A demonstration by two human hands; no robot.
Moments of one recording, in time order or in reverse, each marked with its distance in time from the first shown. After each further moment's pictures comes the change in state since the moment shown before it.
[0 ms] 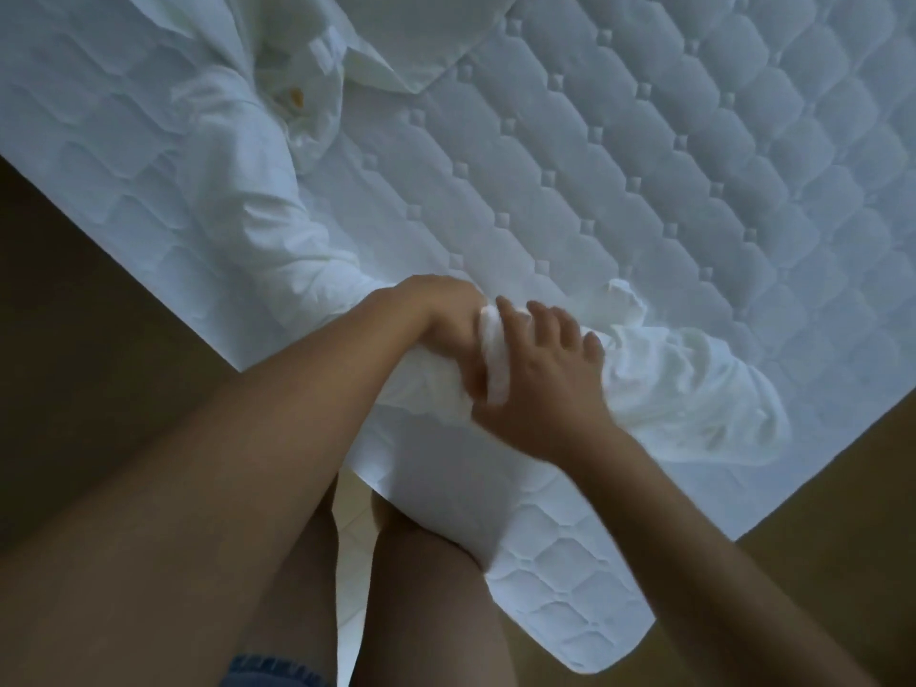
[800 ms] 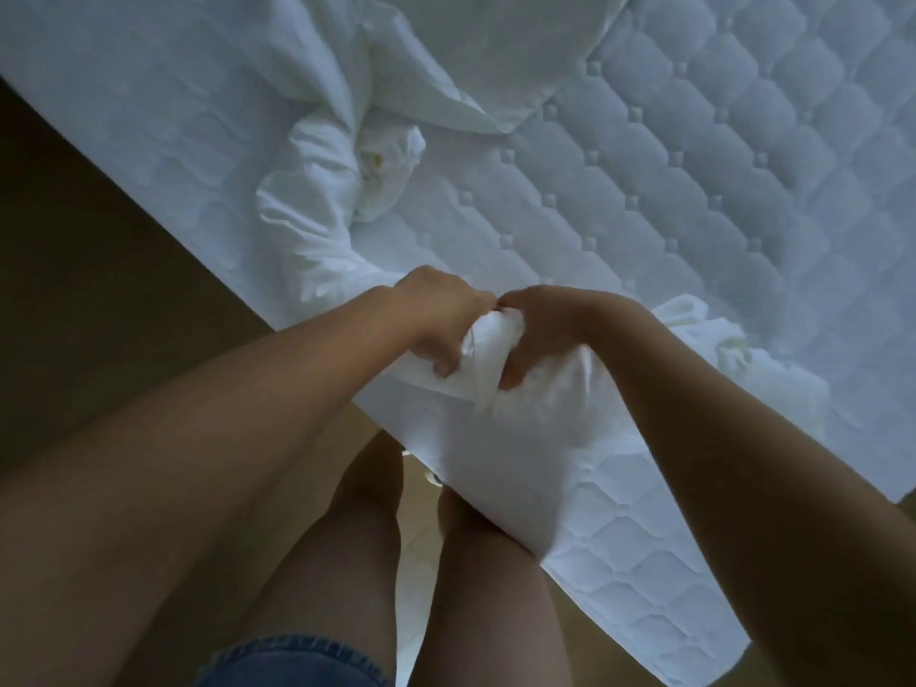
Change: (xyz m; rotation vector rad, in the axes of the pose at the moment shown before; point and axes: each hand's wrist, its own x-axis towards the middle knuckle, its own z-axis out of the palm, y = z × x) left_hand -0.063 -0.081 -0.018 0.435 0.084 0.020; right_hand 0.097 -0.068 -0.035 0.176 -0.561 -0.101
